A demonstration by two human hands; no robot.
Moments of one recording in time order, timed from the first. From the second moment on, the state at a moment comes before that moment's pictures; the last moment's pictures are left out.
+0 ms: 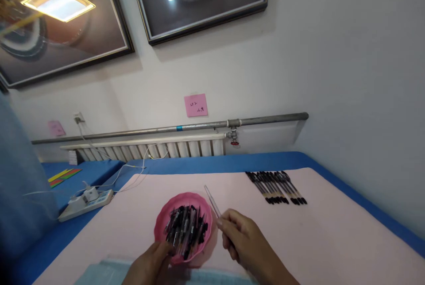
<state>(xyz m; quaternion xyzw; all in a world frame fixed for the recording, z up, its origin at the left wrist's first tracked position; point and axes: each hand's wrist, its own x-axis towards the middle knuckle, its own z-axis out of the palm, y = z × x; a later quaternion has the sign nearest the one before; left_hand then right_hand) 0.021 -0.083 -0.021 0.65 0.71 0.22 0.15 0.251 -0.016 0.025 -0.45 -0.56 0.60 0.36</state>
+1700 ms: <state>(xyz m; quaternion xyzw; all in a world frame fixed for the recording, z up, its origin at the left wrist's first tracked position) 0.121 -0.060 -0.018 0.38 0.45 0.56 0.58 0.253 -0.061 -0.027 -0.34 -0.43 0.77 0.31</state>
